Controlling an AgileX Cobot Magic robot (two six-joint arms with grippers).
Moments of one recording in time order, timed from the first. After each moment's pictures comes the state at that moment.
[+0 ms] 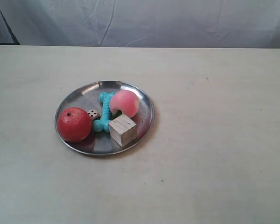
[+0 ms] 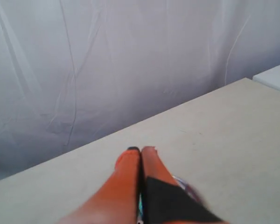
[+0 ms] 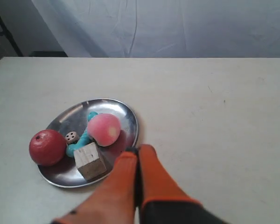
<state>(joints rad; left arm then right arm) 0.08 0.62 -1.06 -0.81 0.93 0.77 0.57 0.55 -0.74 -0.34 0.74 0.61</state>
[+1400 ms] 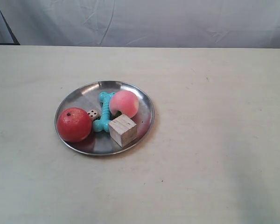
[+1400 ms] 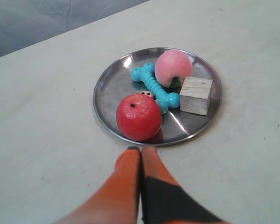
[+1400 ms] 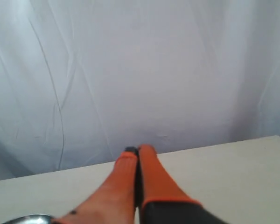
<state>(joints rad) 0.08 0.38 -0.58 -0.59 0.97 0.78 -0.04 0.11 -0.58 -0.12 0.56 0.31</state>
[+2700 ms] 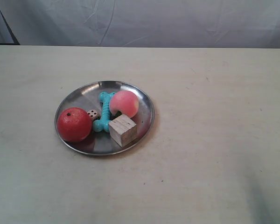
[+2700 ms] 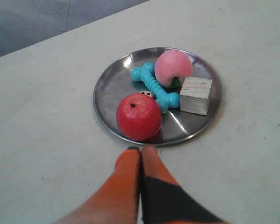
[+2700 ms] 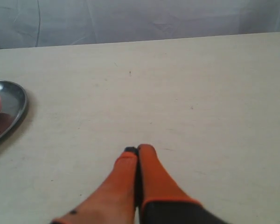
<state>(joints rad) 0.08 0.38 -0.58 -0.59 0.97 0.78 -0.04 0.01 -0.01 0.03 0.40 0.06</state>
